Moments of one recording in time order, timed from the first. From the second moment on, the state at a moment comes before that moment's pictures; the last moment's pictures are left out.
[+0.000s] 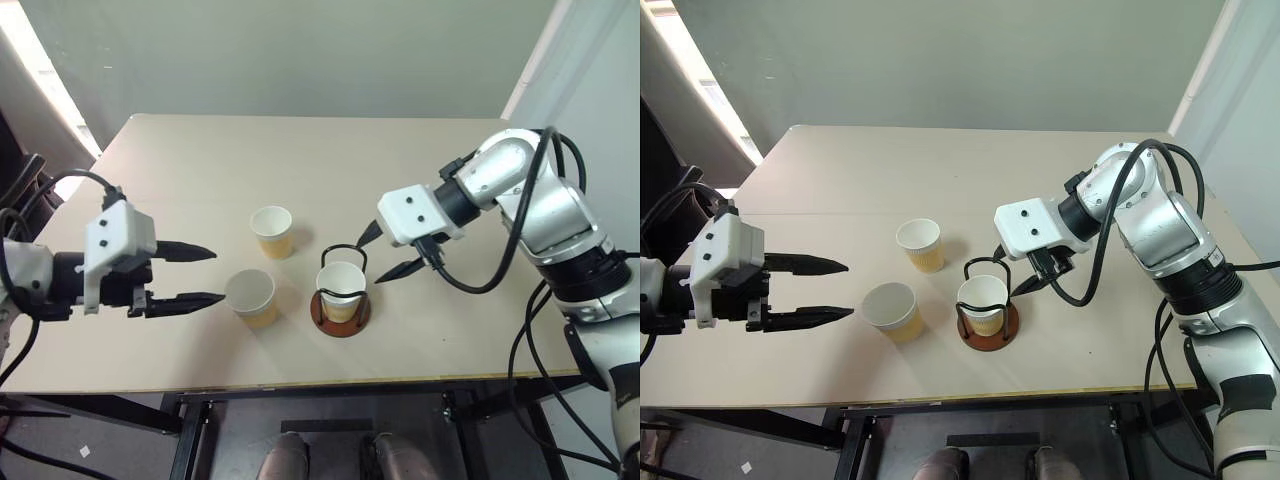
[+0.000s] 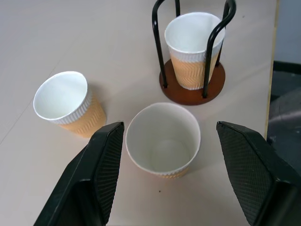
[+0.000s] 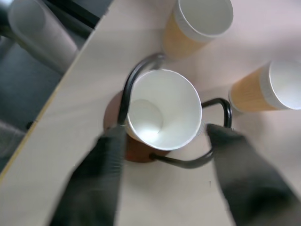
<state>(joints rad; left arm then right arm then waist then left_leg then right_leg) -0.14 1.19 0.40 -0.33 -0.56 0.52 -1.29 -1.13 -0.71 0.47 -0.04 0.09 0.32 1.58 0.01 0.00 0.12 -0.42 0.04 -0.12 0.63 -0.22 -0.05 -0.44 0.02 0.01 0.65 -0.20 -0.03</state>
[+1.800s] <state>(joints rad) -1.20 0.93 -0.30 0.08 -0.61 0.24 -1.57 -0.80 -0.99 -0.04 -0.34 0.69 0.87 1.29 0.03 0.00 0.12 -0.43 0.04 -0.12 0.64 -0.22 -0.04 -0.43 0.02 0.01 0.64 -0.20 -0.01</state>
